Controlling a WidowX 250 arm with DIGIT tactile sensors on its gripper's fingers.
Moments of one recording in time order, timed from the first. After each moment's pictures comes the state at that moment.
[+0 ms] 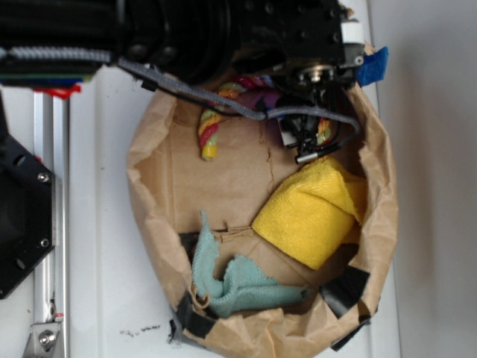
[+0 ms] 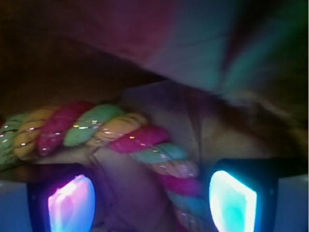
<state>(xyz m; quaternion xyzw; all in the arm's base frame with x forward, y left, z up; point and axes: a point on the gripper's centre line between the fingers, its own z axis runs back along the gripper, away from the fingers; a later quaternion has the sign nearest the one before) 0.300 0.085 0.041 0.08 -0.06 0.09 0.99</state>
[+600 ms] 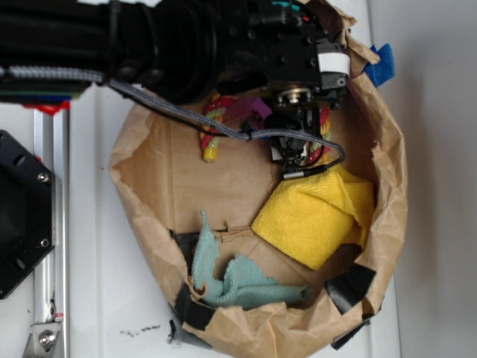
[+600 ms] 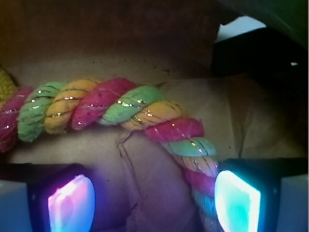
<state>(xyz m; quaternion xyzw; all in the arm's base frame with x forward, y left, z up) 0.301 0.073 0.029 0.07 -0.08 0.02 0.99</state>
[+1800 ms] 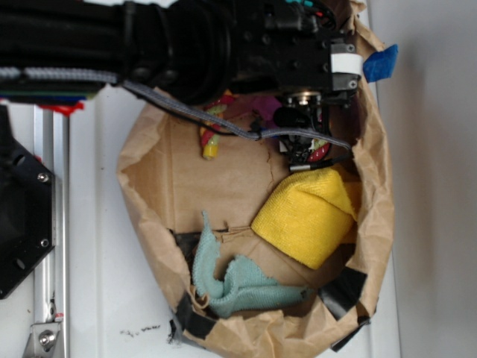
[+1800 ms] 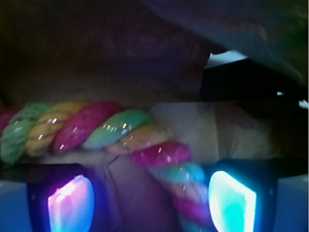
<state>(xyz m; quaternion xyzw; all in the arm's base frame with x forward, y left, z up) 0.312 0.086 0.031 0.11 -0.08 0.00 0.99</state>
